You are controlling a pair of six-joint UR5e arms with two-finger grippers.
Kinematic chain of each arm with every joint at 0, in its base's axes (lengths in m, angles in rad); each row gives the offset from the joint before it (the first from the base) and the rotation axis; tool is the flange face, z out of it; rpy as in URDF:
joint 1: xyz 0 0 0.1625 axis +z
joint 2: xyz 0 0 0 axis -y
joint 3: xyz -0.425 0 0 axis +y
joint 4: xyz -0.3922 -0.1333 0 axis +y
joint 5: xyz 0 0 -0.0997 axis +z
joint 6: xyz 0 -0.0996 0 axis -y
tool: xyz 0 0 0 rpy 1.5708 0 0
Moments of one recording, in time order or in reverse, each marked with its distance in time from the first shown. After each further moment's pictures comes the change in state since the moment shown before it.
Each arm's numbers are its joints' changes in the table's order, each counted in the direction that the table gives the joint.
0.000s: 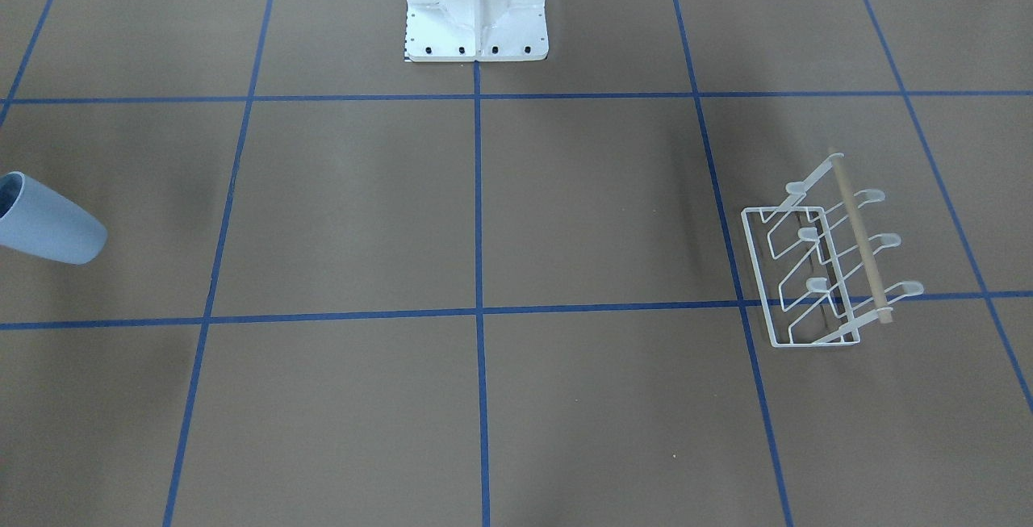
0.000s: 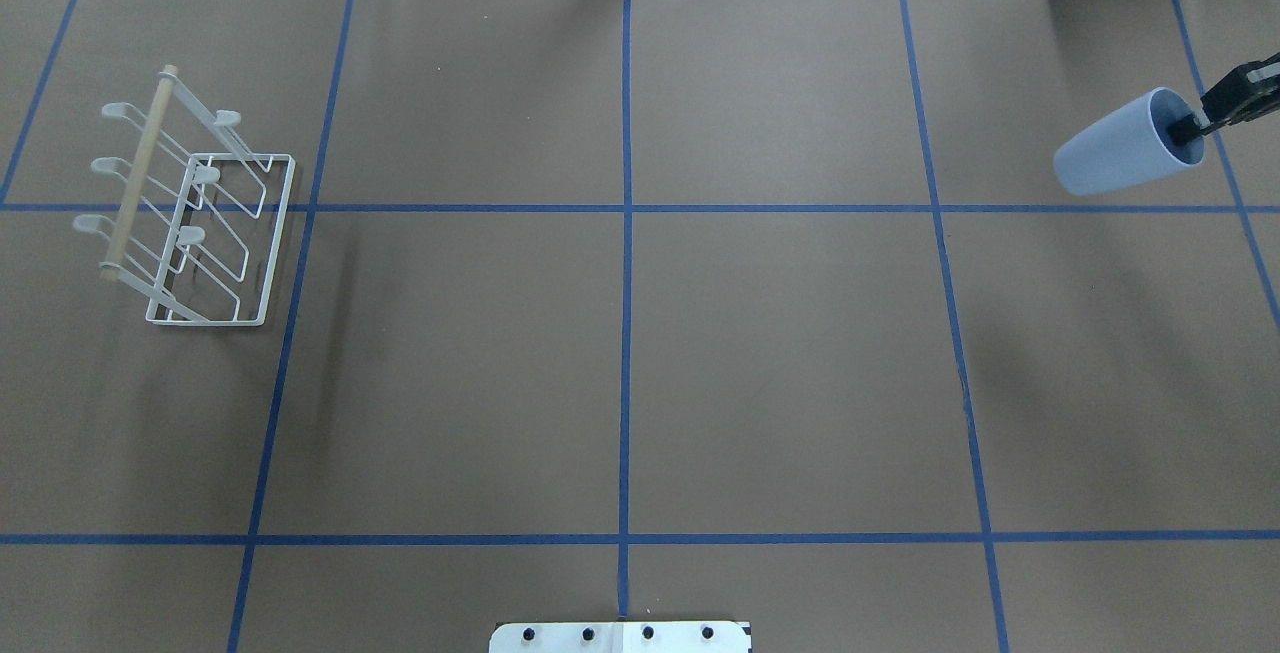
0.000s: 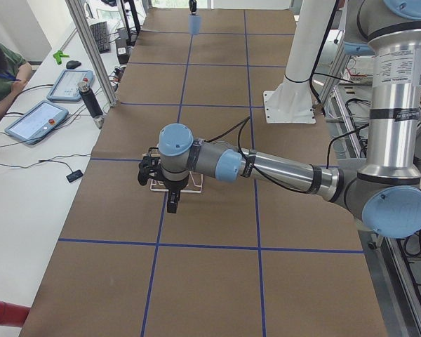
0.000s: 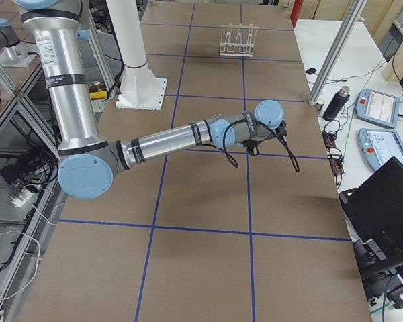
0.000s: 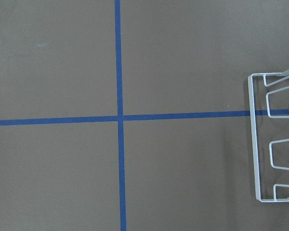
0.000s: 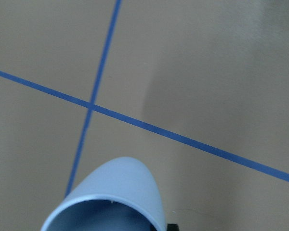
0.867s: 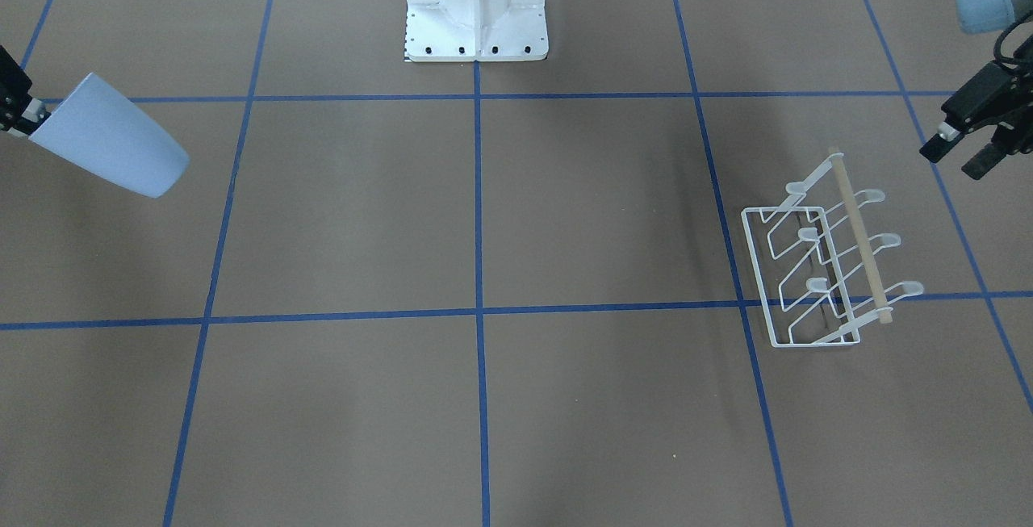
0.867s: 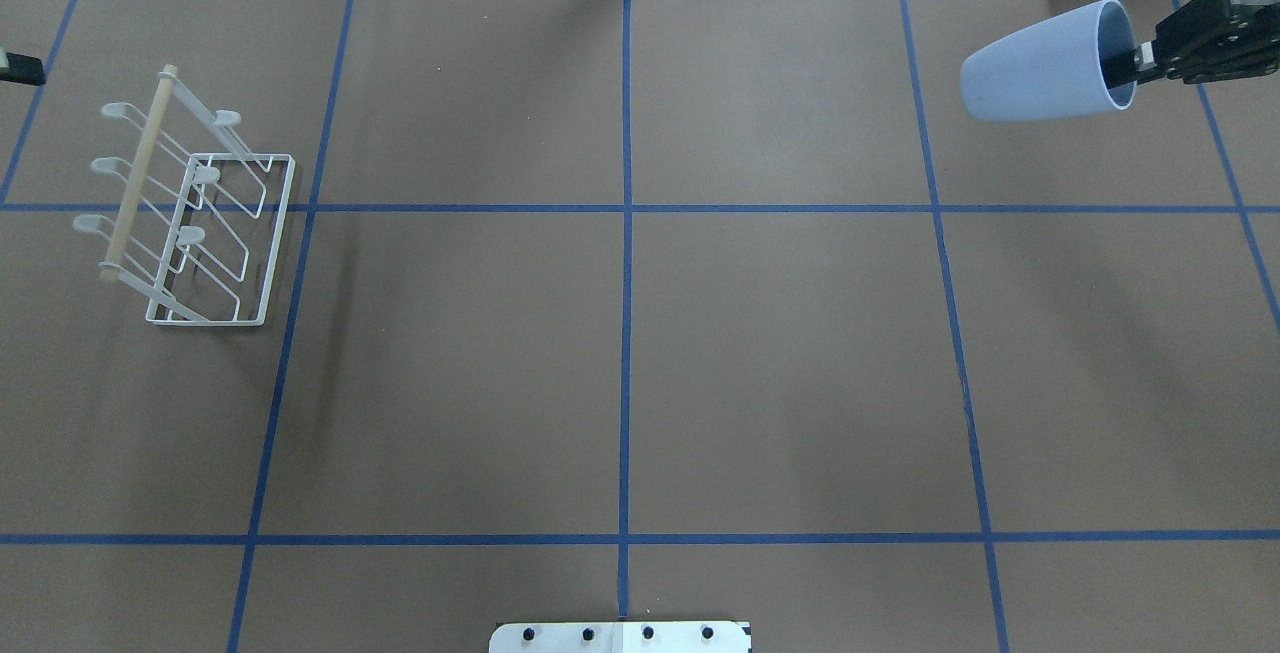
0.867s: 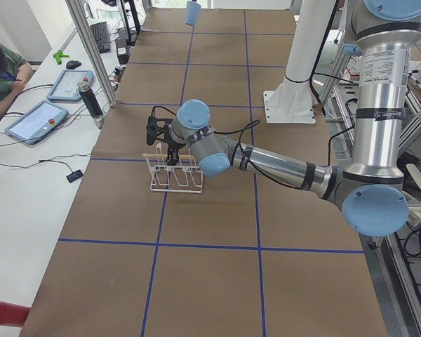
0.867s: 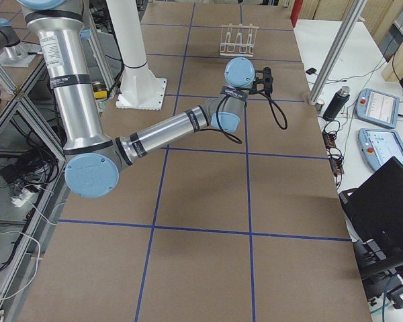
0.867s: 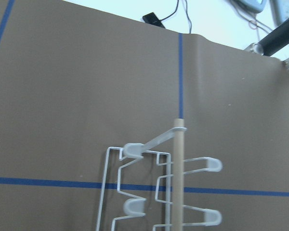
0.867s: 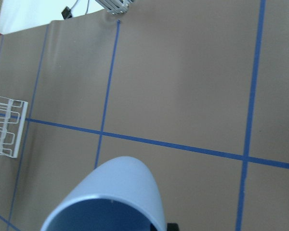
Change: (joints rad) left arm 0.200 -0.077 0.006 0.822 -0.003 -0.967; right arm -0.059 0.008 -0.081 -0.888 0.012 1.061
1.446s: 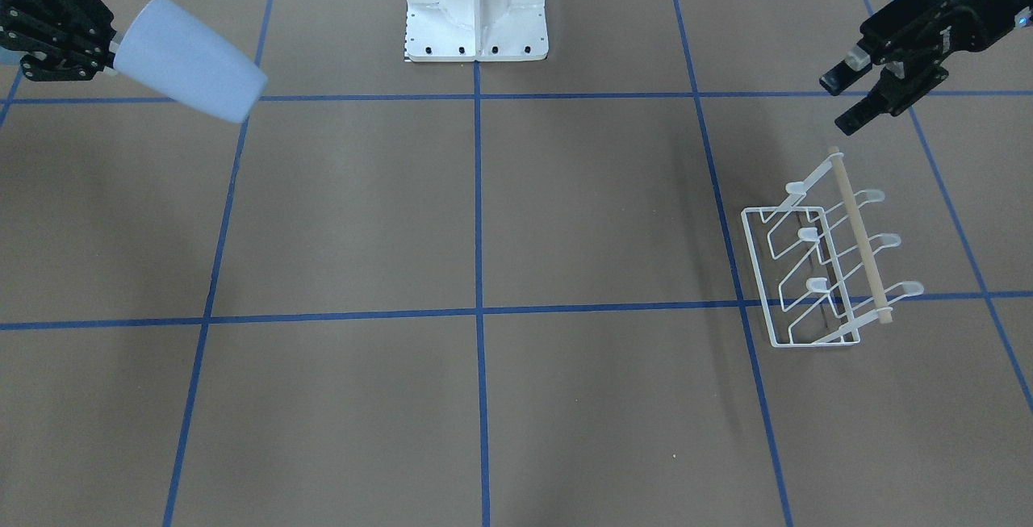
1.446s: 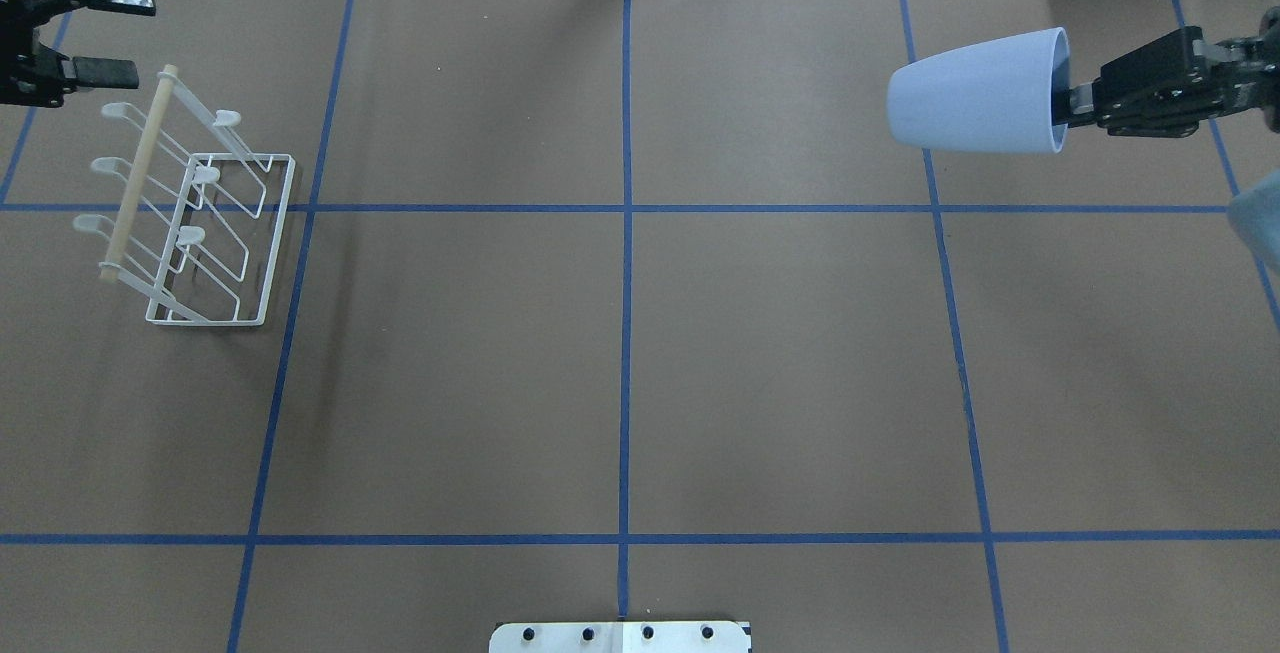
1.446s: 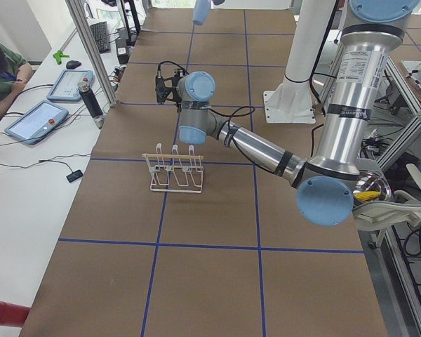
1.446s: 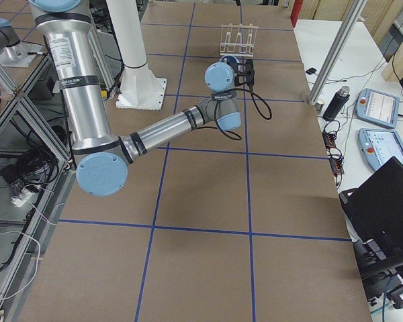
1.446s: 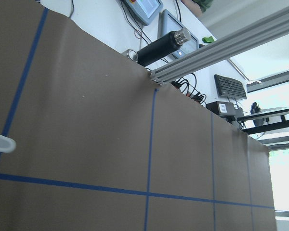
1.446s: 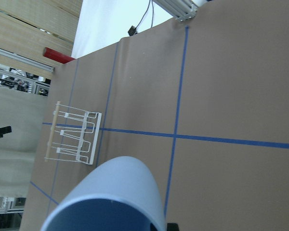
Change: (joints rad) left arm 0.111 -0.152 0.021 0.324 -0.059 -0.569; right arm -0.164 -0.002 -0.004 -0.560 0.199 0.515
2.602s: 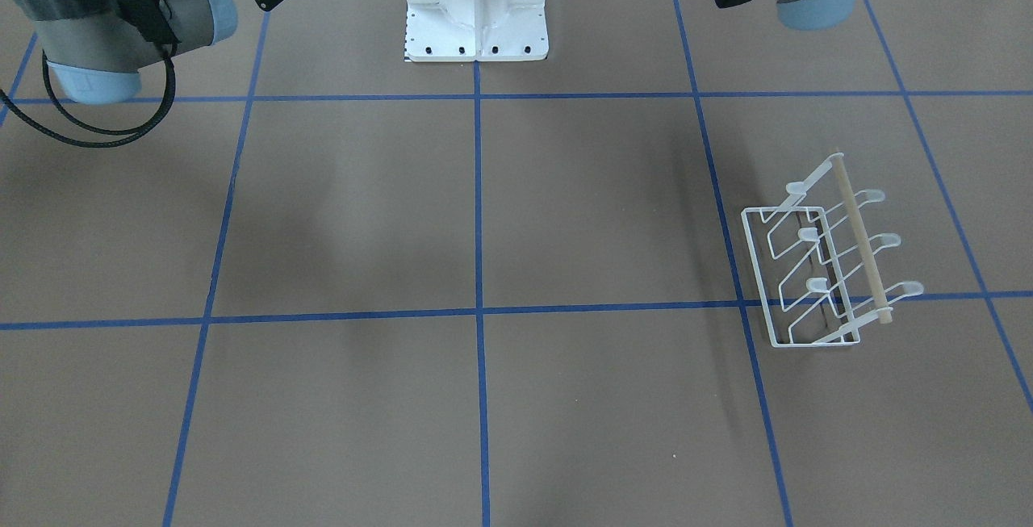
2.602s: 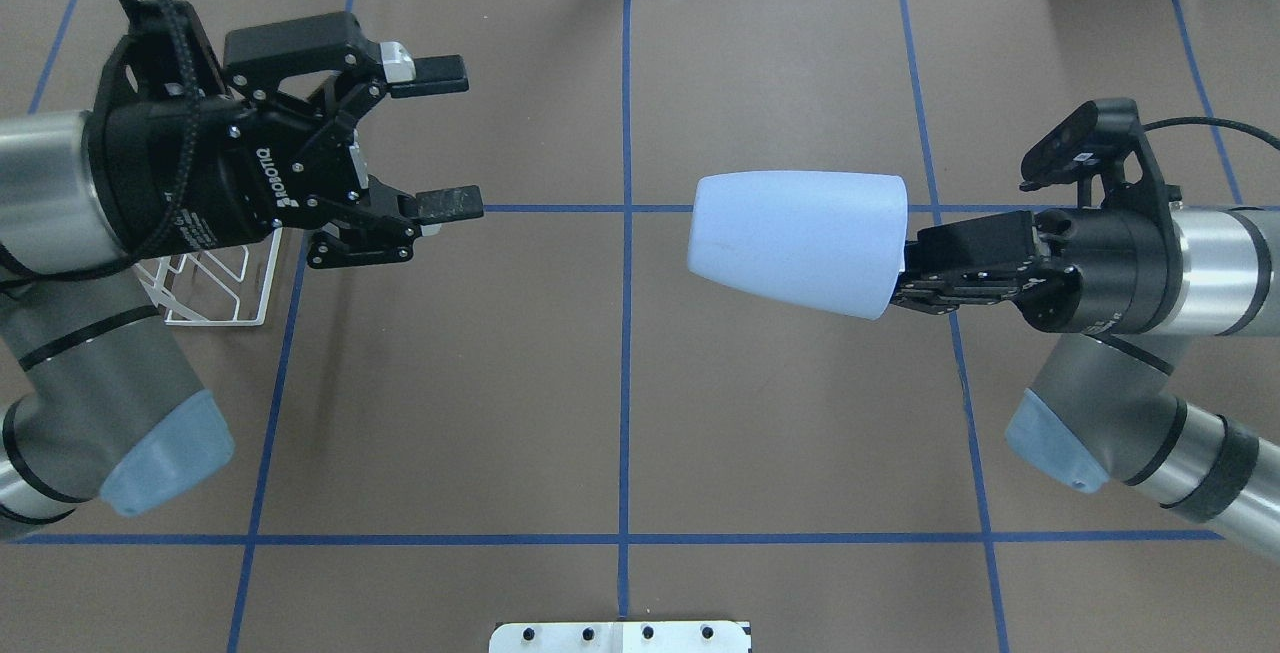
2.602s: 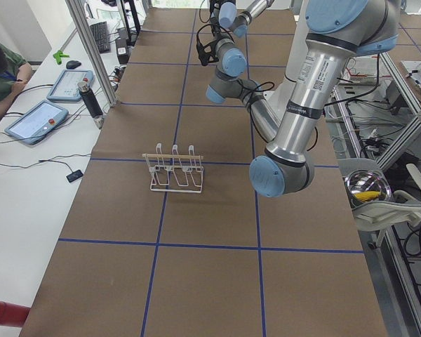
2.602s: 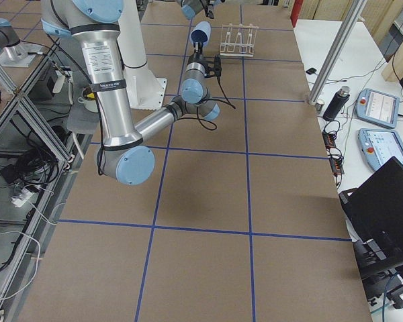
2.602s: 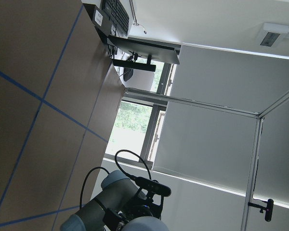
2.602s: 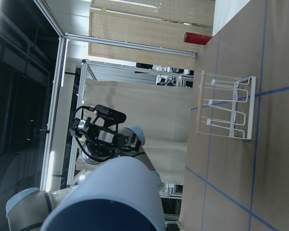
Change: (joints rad) left arm 0.503 -0.183 0.138 0.128 -0.464 -0.399; right arm -0.466 0.048 0.002 -0.449 0.500 0.219
